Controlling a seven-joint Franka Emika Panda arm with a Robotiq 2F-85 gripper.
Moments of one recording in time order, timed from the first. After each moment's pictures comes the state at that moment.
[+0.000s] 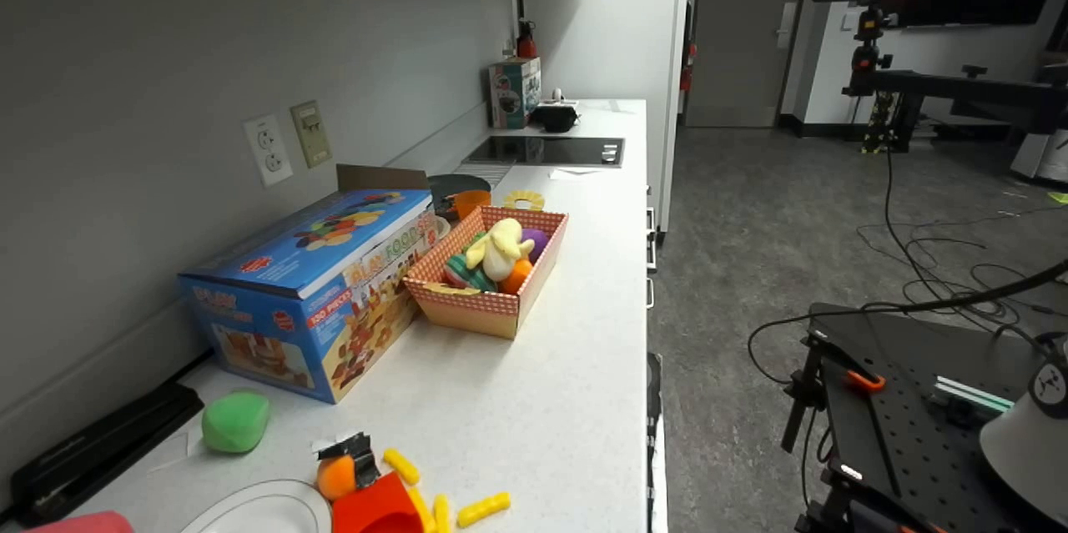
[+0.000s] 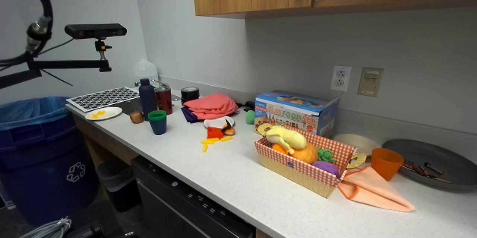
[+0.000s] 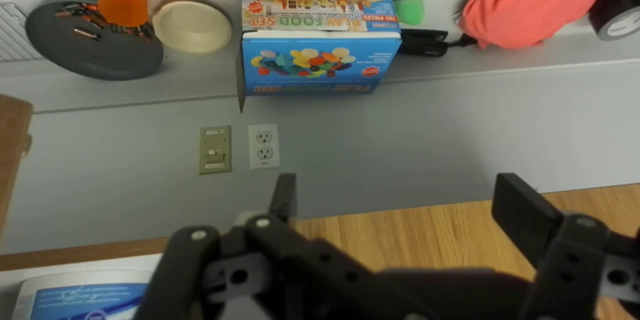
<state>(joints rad) 0.03 -0.78 -0.16 -2.35 0.26 2.32 -0.39</state>
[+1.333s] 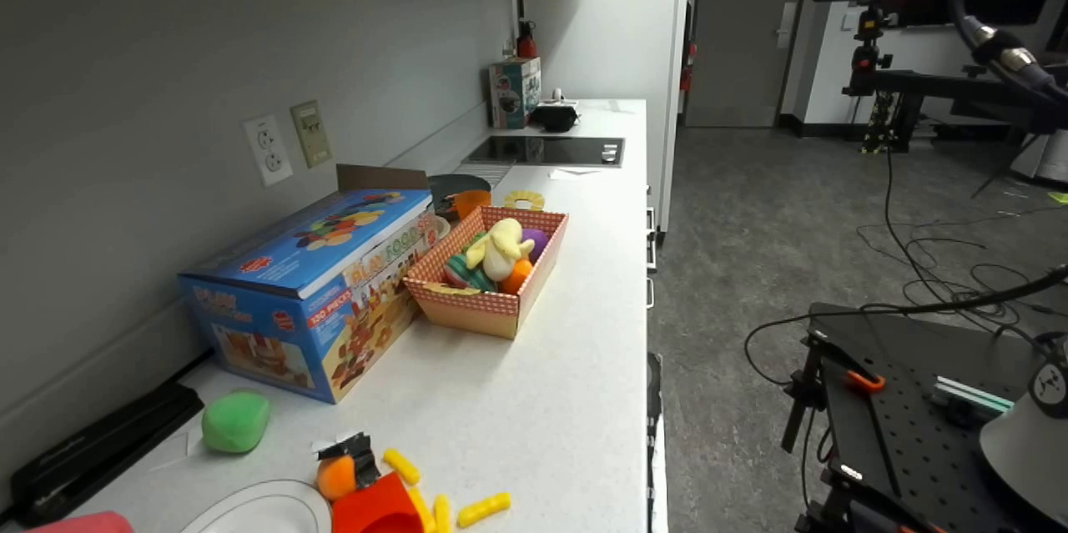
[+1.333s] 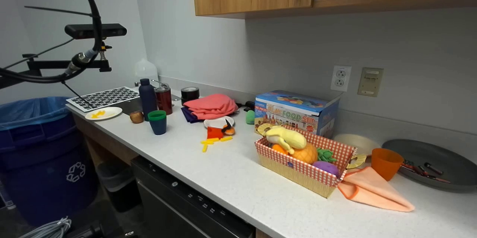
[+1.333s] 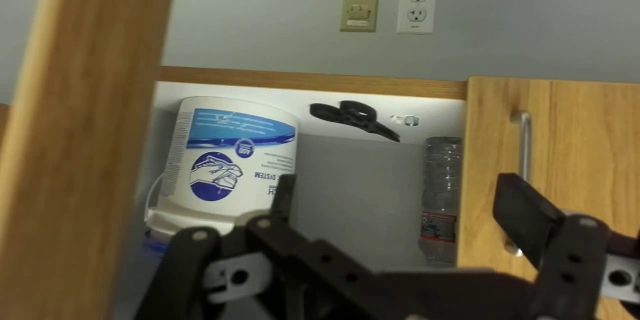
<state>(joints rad) -0.02 -0.50 -0.17 -2.24 0.05 2.85 -0.31</state>
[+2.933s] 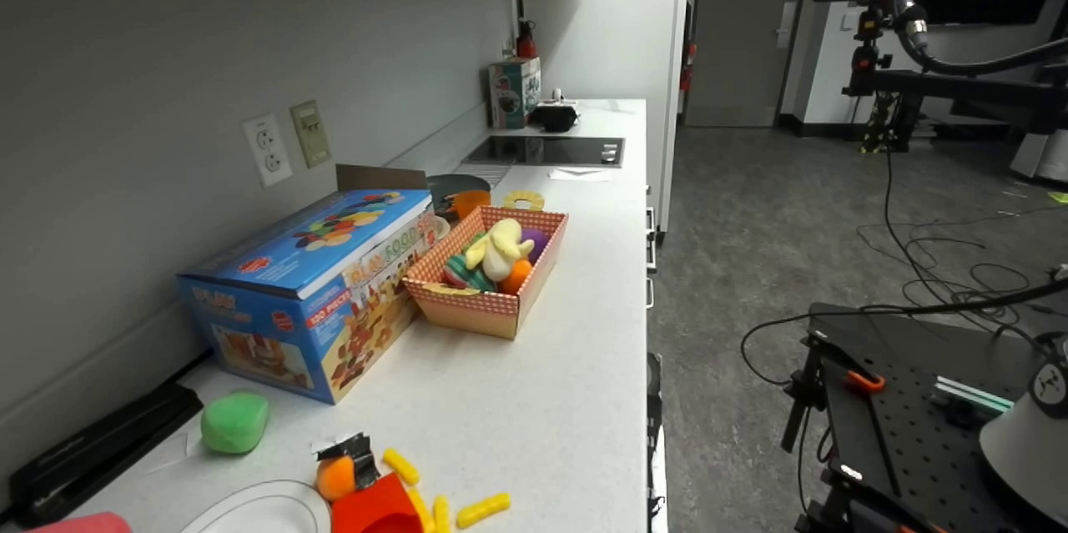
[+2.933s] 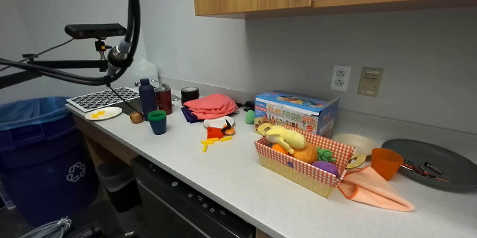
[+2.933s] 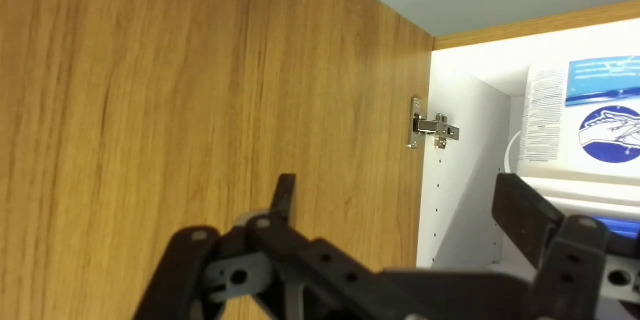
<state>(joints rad) -0.45 -0.30 -0.15 -1.96 -0.16 2.85 0.01</state>
